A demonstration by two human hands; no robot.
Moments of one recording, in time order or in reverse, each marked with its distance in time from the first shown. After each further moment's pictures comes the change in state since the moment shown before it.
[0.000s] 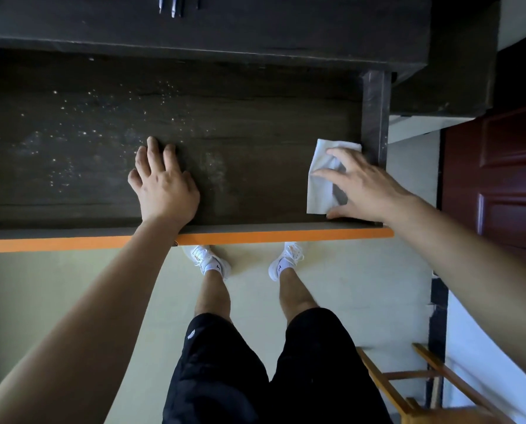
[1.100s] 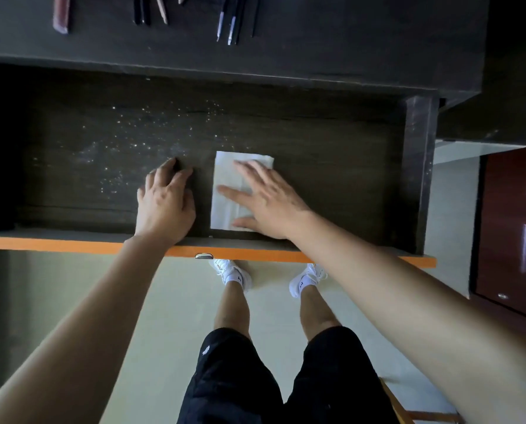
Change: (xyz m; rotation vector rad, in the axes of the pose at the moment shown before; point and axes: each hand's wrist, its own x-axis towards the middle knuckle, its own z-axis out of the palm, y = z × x) left_hand 0.004 -0.062 -0.035 -0.024 -0.047 0.092; right_hand 0.103 -0.177 0.006 -0.100 0.116 -0.345
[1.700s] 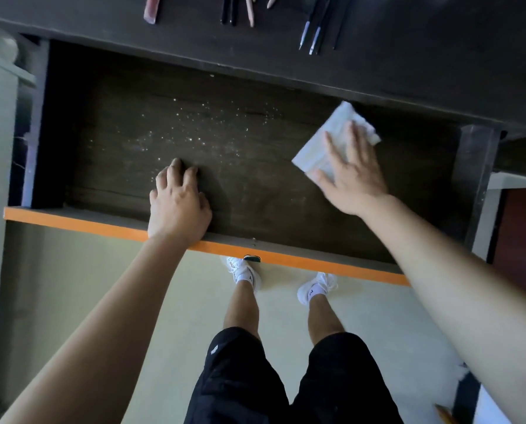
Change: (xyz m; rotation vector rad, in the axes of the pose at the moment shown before) left_hand -0.010 -0.048 -0.017 0.013 -0.023 -0.199; right_hand 0.016 0.059 -0.022 0.066 -0.026 0.484
